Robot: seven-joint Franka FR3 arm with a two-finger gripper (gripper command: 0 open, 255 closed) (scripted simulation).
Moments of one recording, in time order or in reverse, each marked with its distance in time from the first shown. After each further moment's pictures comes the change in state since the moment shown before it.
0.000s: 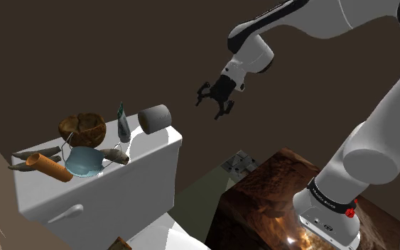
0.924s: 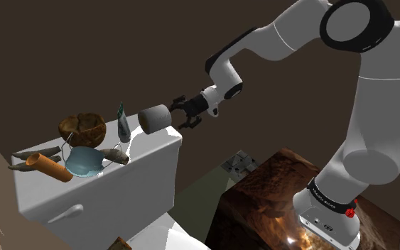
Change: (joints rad) arm 0.014 0.391 0.080 0.189 0.620 0.039 -0.026
